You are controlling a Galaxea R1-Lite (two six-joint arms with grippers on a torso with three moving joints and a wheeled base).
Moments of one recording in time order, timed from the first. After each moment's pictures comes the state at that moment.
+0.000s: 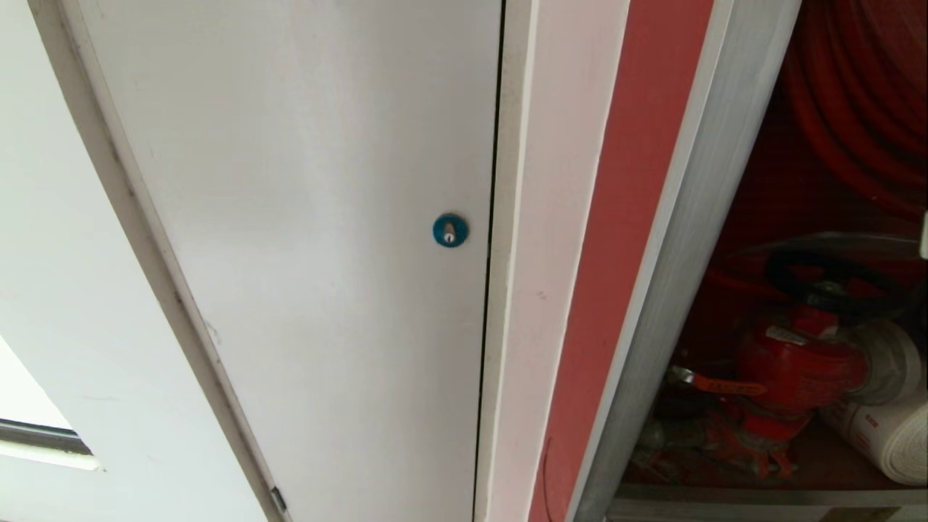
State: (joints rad) left arm 0.02 0.00 0.00 -0.02 0.01 0.00; right arm -0.44 1.38 -1.28 0.33 0.04 -1.61
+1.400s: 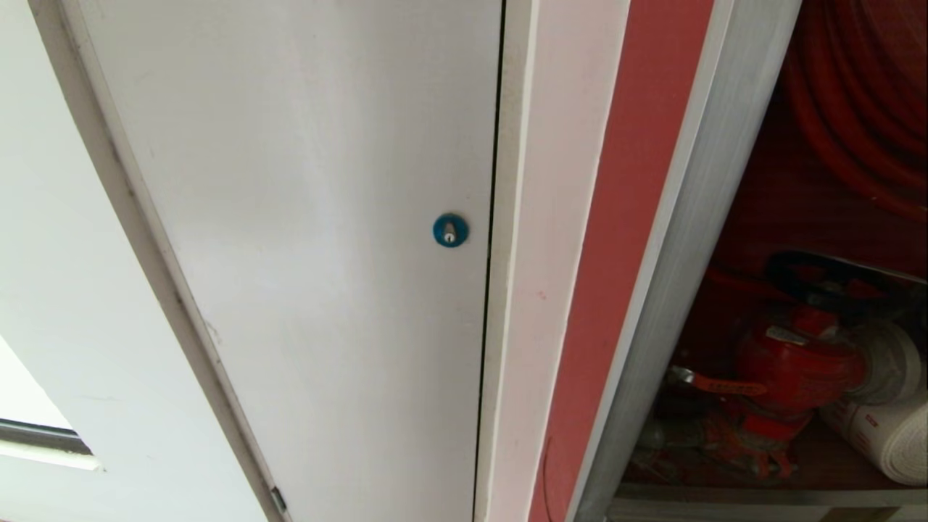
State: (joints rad) left arm 0.02 0.00 0.00 -0.02 0.01 0.00; right arm -0.44 1.24 -1.09 0.29 0.06 -1.74
